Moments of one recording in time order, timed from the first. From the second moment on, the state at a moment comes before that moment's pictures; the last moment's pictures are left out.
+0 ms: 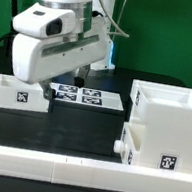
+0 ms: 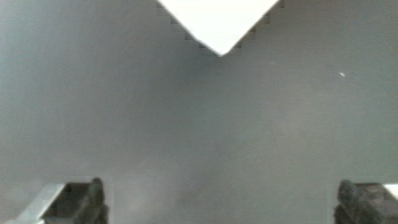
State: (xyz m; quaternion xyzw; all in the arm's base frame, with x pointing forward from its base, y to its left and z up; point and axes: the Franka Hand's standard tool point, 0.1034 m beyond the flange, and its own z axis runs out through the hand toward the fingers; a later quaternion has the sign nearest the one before) arm 0.438 -0.057 0.055 -0.94 -0.35 0.02 0.07
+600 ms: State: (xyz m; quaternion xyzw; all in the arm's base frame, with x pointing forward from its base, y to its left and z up) arm 0.402 -0.069 0.052 -0.99 -0.13 0.02 0.05
